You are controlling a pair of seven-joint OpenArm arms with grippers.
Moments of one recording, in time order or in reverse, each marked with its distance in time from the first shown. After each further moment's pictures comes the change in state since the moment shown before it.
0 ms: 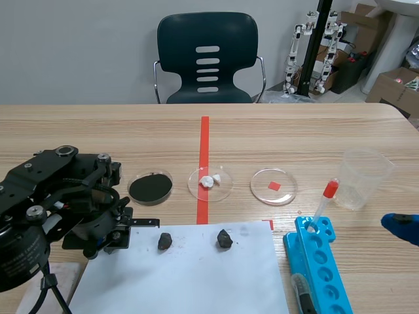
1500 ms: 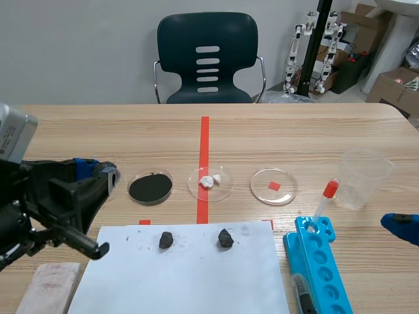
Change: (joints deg) left arm 43.4 -11.9 -20.8 37.4 -4.4 -42.3 -68.1; right arm 0.0 0.2 0.0 0.0 0.0 0.0 0.0
